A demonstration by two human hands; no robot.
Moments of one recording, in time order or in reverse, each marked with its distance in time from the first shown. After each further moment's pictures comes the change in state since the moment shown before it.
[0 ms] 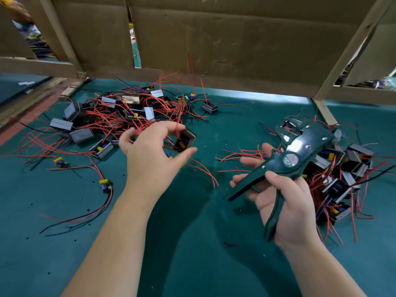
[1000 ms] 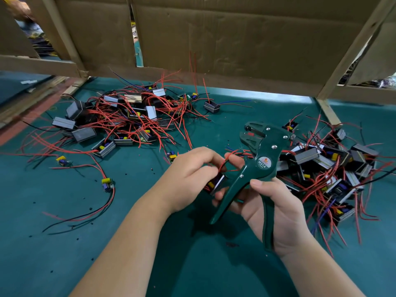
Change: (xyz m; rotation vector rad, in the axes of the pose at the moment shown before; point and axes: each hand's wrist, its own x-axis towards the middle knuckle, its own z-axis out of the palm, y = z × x) left_hand -0.016 0.025 0.010 -0.594 -0.699 -0.164; right_hand -0.003 0.001 0.018 0.173 -0.225 0.306
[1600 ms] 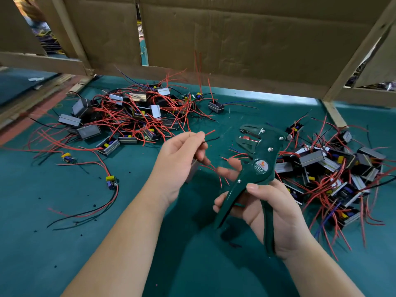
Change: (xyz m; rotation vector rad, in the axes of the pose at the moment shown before) left_hand 0.015 0.001 -0.007 -0.476 0.395 -0.058; right_hand 0.001 0.005 -0.005 -0.130 0.036 0.026
